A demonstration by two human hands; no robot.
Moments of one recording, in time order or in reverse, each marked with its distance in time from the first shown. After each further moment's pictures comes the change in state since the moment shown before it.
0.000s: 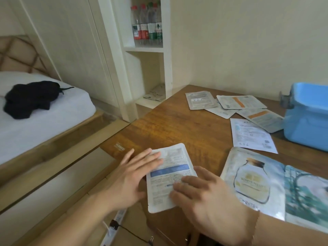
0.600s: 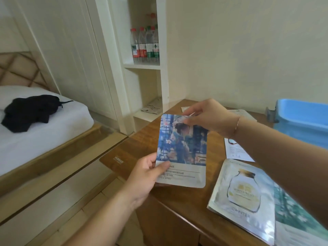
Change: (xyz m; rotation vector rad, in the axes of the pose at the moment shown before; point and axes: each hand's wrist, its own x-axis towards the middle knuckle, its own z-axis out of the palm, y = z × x) left_hand 0.057 0.071 -0.033 -1.355 0.170 -0.581; right_hand 0.107 0.132 -0.072 0.872 -0.012 0.839
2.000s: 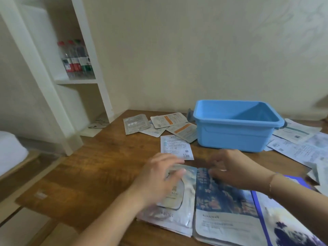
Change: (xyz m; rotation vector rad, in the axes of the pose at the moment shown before) left_hand 0.040 0.008 0.164 1.018 -0.338 0.485; right_hand -0.161 0.152 -0.114 -0.628 0.038 0.128
